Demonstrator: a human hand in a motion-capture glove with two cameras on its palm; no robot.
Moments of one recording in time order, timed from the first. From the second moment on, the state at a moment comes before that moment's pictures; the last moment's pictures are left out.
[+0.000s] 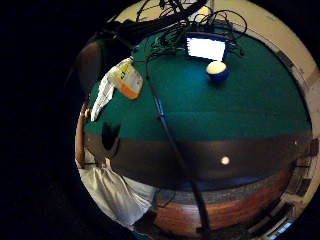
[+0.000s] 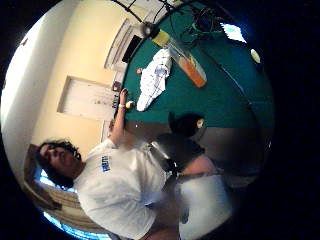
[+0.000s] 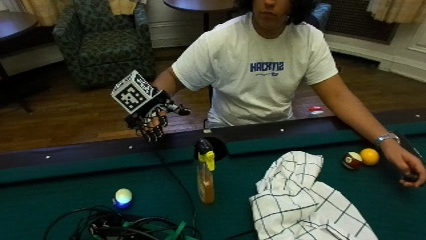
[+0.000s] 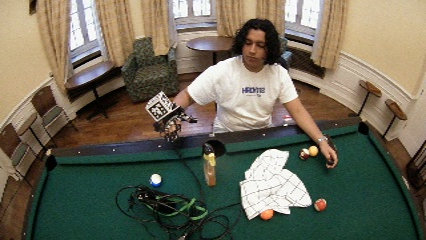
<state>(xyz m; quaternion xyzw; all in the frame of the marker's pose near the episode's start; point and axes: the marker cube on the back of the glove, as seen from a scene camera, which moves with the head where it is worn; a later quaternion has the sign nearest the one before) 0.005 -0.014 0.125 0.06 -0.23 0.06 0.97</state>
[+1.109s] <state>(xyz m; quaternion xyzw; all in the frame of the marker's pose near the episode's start) -0.035 -0.114 0.180 0.11 -0.43 0.09 0.89</state>
